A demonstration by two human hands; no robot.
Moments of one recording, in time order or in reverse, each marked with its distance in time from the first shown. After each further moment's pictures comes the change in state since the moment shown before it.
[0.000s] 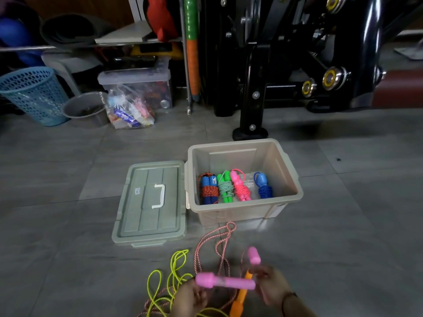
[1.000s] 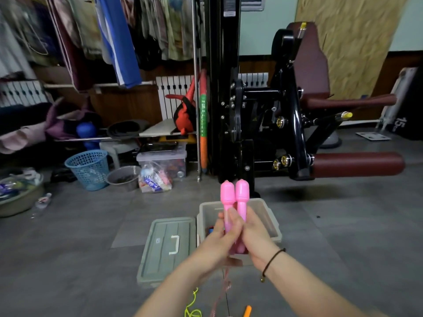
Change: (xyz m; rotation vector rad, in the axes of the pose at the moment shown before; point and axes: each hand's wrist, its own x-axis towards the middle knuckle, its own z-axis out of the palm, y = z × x) left_hand -0.337 0.104 0.049 0.538 -0.566 0.798; right_hand -0.315 -0.257 -0.010 0.345 -0.121 -0.669
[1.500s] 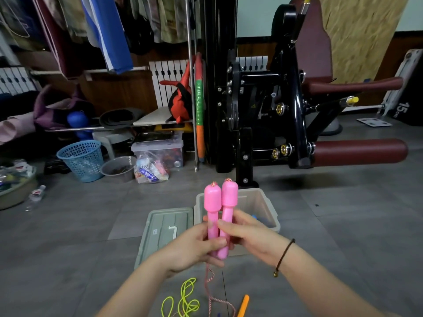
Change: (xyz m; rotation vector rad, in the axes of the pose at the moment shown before) left_hand 0.004 0.001 -0.037 0.119 -0.201 0.009; right_hand 0.016 0.007 -0.024 -0.093 -0.393 0.091
